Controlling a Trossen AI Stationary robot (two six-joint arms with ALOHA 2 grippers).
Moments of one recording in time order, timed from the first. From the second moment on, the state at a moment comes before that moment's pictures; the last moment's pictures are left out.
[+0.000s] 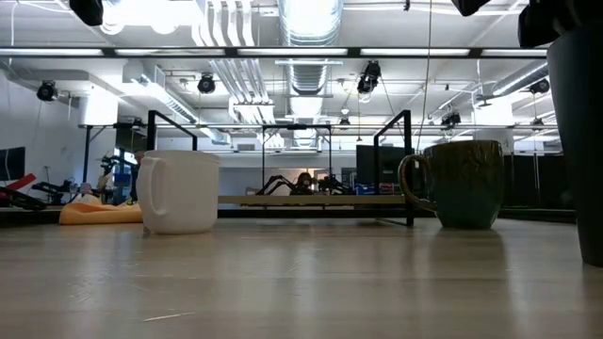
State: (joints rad) left arm -0.31 0.27 0.52 0.12 -0.57 -0.05; right arm 0.48 1.67 1.41 -1.23 -0.16 1.04
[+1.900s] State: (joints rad) left arm -0.31 0.26 0.52 0.12 -0.58 -0.05; right arm -0.38 1.86 1.93 -1.35 0.17 -0.44
